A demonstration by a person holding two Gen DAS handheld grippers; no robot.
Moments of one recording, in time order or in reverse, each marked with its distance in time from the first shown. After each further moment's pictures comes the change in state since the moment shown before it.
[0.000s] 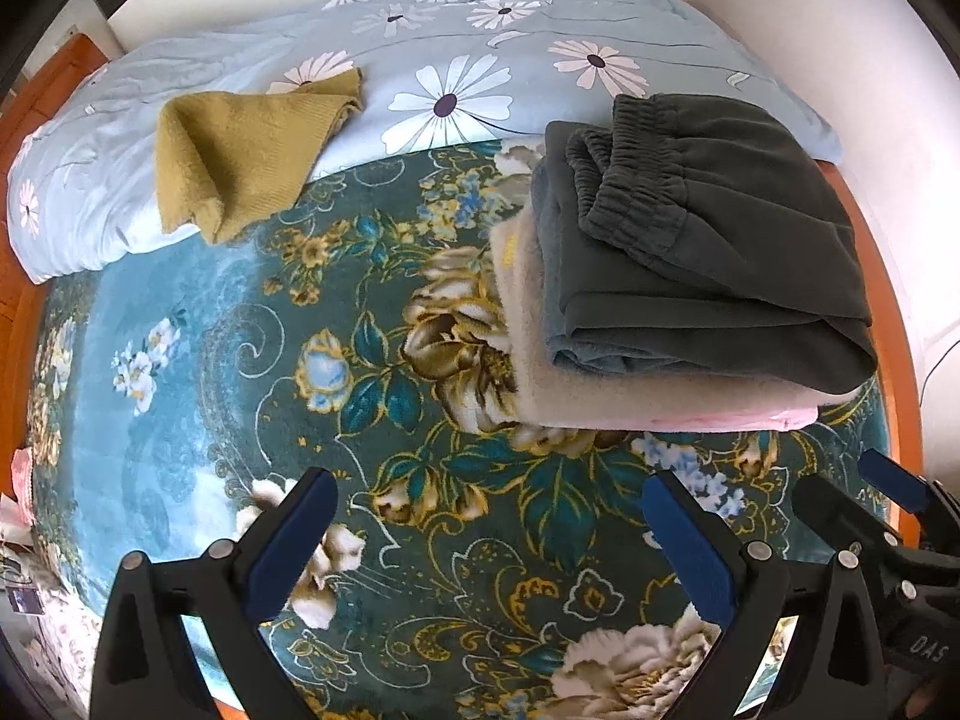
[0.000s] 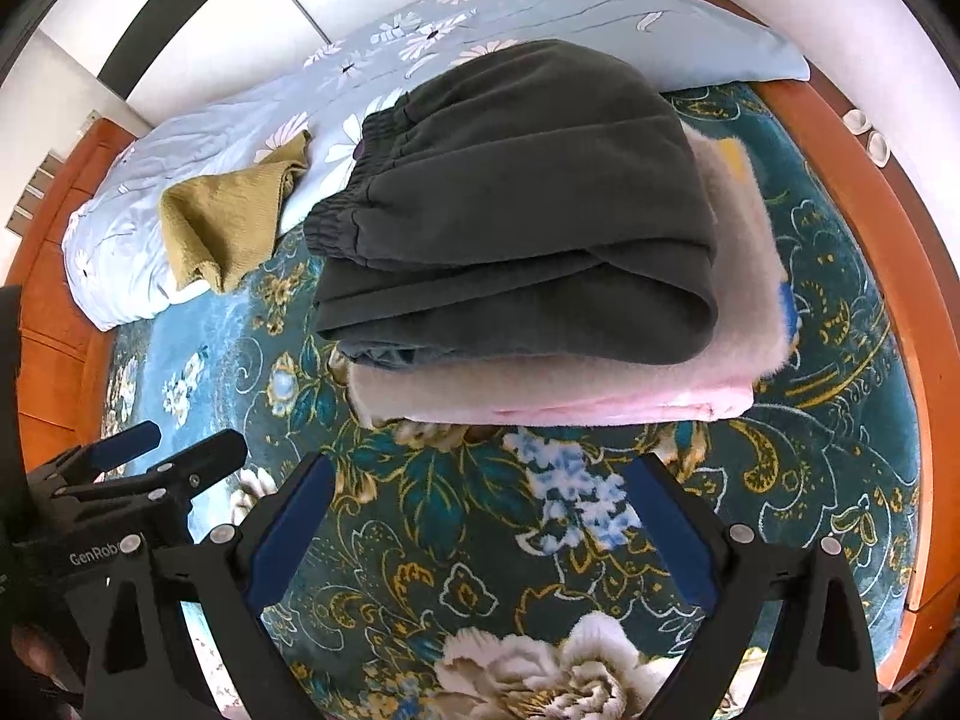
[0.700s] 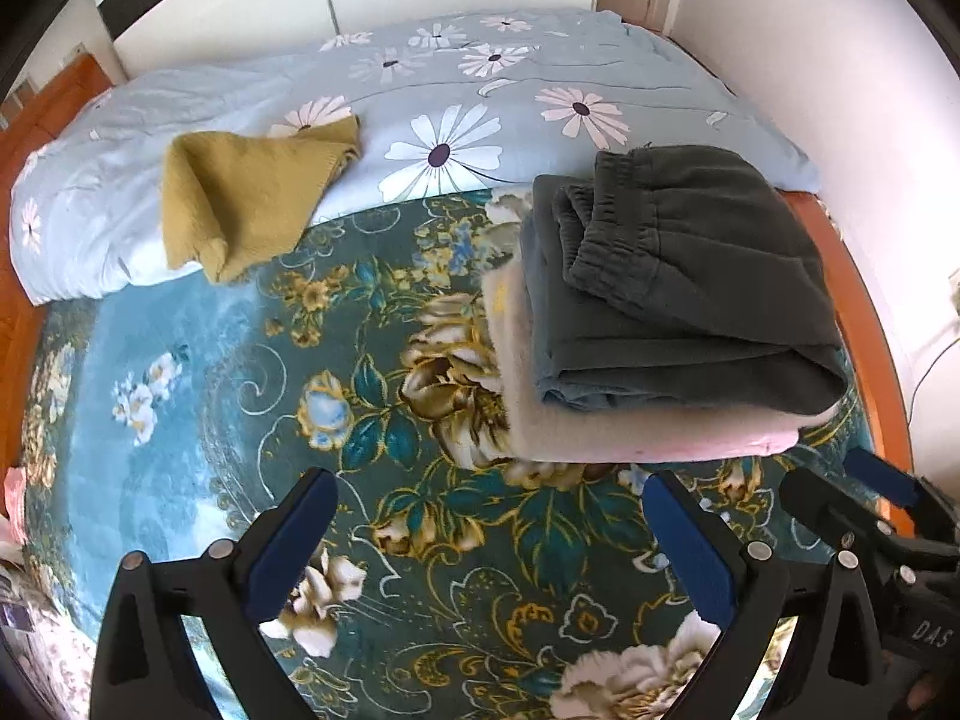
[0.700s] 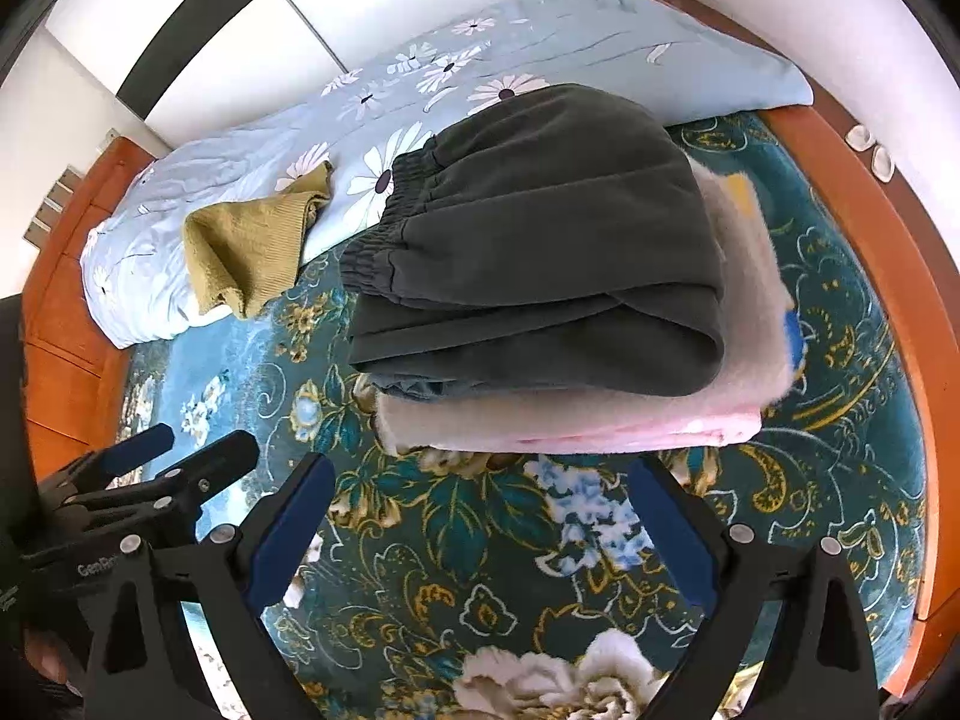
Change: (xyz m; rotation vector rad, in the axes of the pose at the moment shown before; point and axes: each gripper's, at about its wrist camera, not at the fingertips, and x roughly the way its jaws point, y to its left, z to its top) left arm -0.023 0.007 -0.005 0.013 -0.104 -0.022; right arm -0.017 0.009 0.002 -0.004 -0.082 0.032
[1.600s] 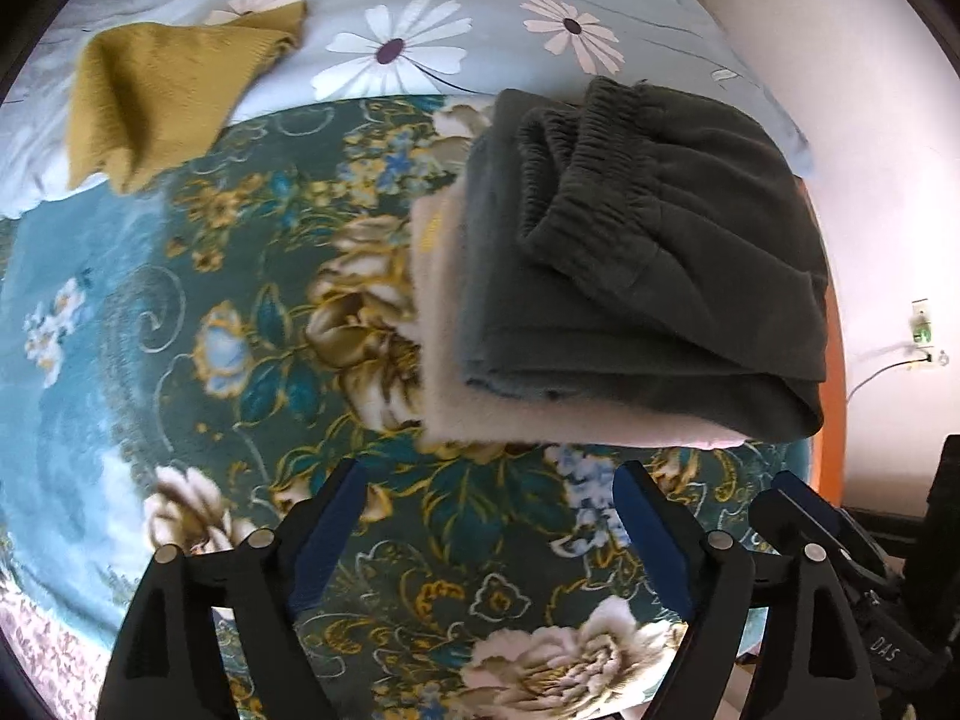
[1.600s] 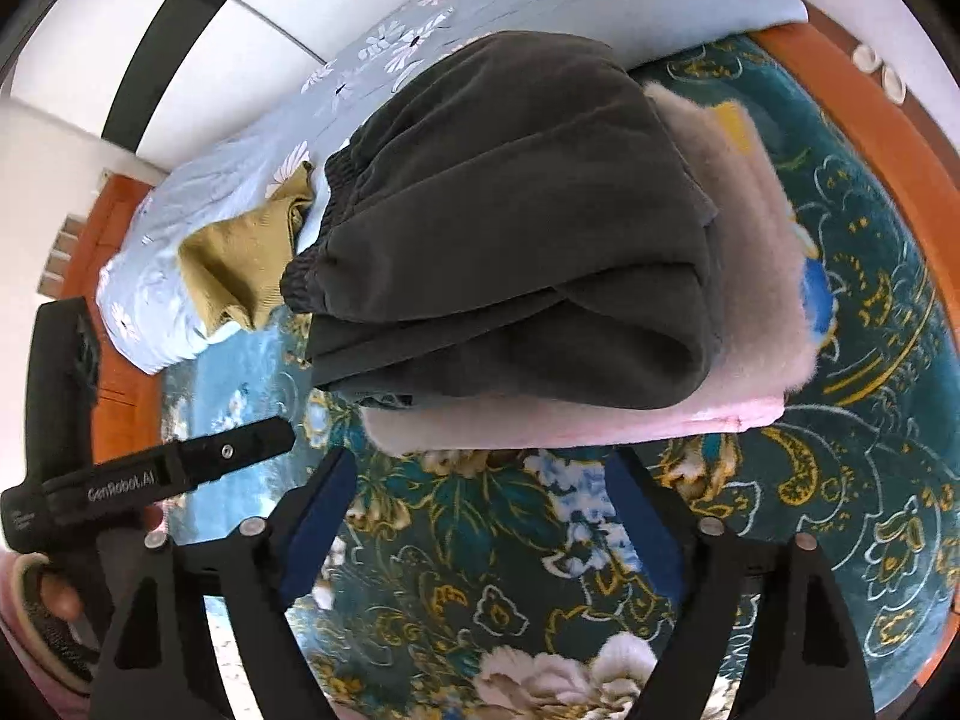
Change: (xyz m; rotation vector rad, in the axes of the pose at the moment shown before) left arm 0.053 0.003 0.033 -0.146 0.237 -0.174; right arm 0.028 -0.048 0.020 0.125 0.093 0.111
